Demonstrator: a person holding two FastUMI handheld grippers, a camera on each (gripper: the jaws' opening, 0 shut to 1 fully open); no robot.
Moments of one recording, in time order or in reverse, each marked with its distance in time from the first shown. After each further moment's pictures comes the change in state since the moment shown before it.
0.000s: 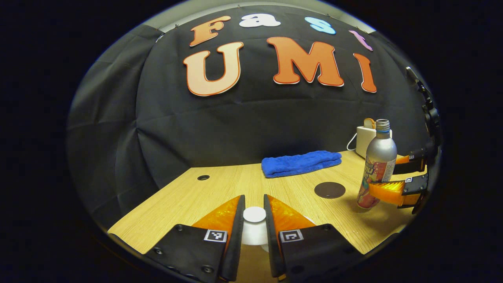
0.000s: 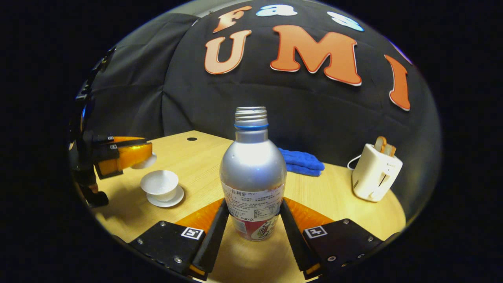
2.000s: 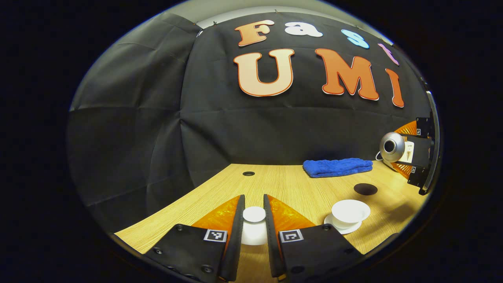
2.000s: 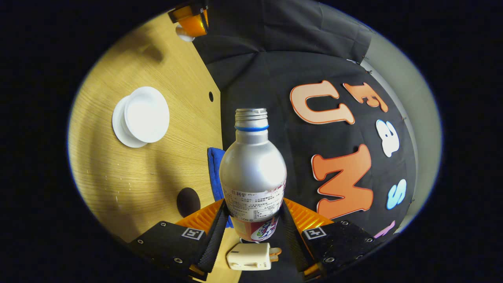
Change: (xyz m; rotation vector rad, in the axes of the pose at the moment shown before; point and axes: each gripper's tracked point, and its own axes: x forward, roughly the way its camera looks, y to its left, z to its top) left arm -0.044 0.130 -0.023 -0.098 -0.030 0.172; right arm 0.008 0.025 0.091 -1.226 -0.199 -0.266
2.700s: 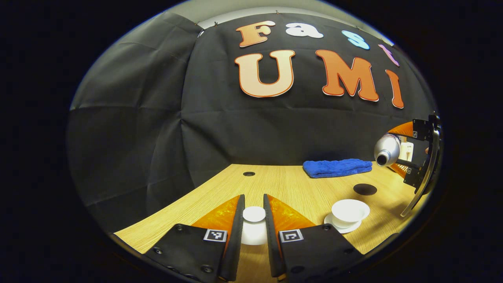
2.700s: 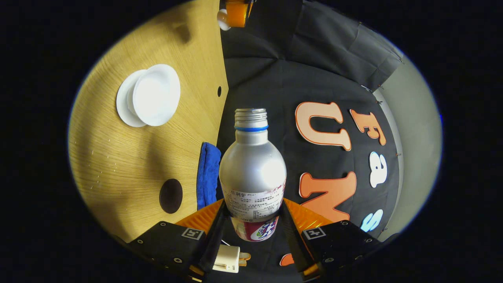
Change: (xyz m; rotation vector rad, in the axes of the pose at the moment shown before) left arm -0.003 0.003 -0.002 -0.003 -0.005 0.000; right arm 0.011 -0.004 0.012 -0.203 -0.035 -0.052
